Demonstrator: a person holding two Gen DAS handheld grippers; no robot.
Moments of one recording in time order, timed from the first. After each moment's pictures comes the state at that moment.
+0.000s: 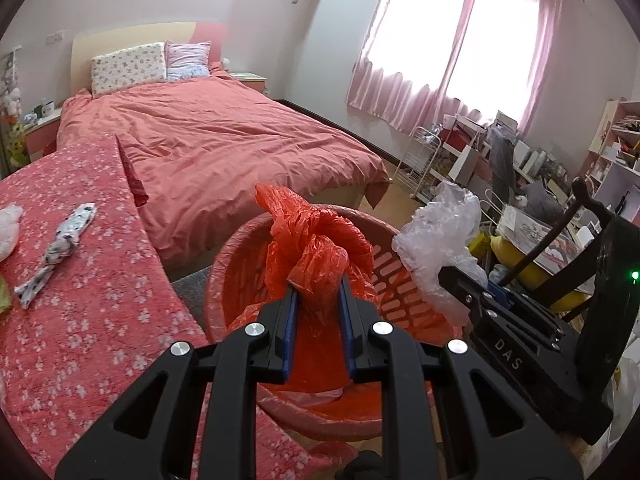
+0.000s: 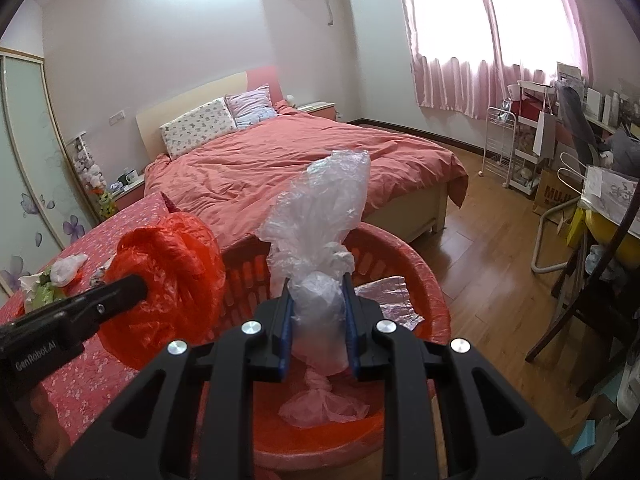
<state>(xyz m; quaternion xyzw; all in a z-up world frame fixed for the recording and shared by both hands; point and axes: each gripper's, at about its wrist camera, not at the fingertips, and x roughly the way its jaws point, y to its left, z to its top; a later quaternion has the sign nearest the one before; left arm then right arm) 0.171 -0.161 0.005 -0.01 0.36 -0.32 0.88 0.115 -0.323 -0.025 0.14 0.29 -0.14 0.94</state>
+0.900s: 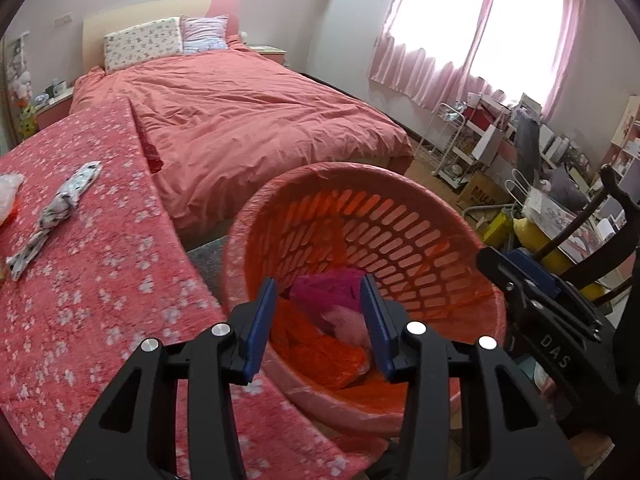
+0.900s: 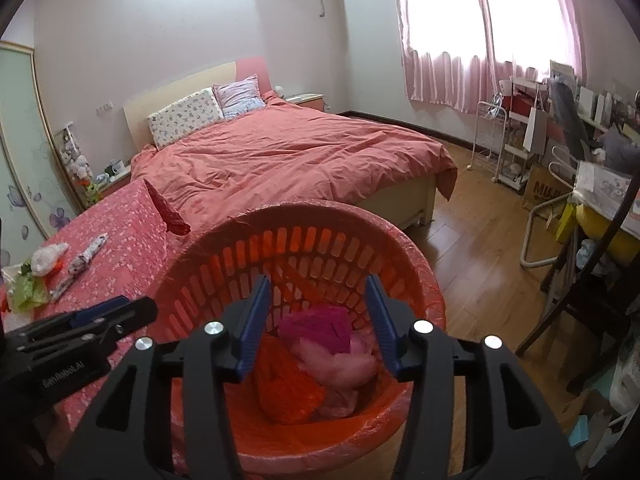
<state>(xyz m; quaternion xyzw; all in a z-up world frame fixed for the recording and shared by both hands) 0.180 -0.153 -0.021 0.01 0.41 -0.27 0.87 0.122 -0.321 -0.042 0.12 0.31 -0.16 0.93</state>
